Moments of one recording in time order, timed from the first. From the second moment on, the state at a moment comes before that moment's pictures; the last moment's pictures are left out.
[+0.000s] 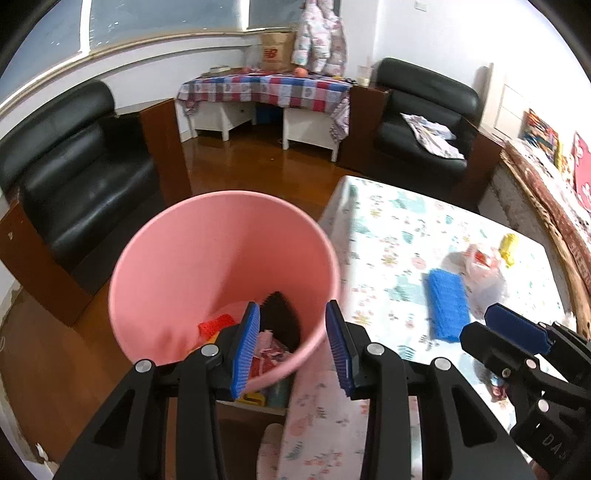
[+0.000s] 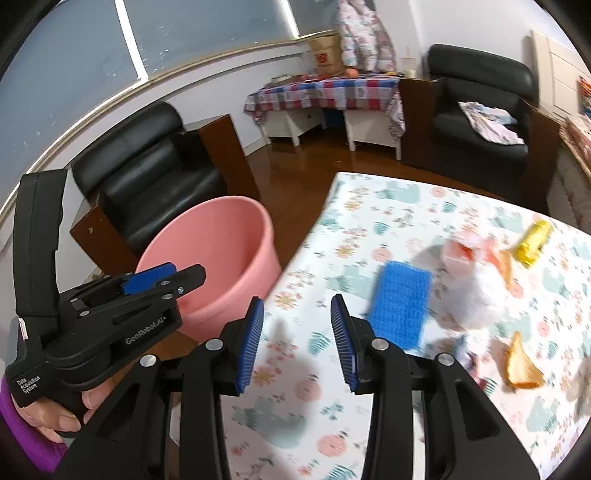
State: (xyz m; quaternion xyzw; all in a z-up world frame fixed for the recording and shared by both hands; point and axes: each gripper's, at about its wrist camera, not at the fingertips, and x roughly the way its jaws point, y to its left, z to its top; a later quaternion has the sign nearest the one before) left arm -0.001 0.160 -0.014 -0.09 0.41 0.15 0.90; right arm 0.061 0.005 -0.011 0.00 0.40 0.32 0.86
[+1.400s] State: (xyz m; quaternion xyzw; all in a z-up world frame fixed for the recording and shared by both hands) left arm 0.034 0.038 -0.026 -0.04 0.44 0.00 0.90; right arm 0.053 -0.171 -0.052 0.10 0.43 0.17 0.88
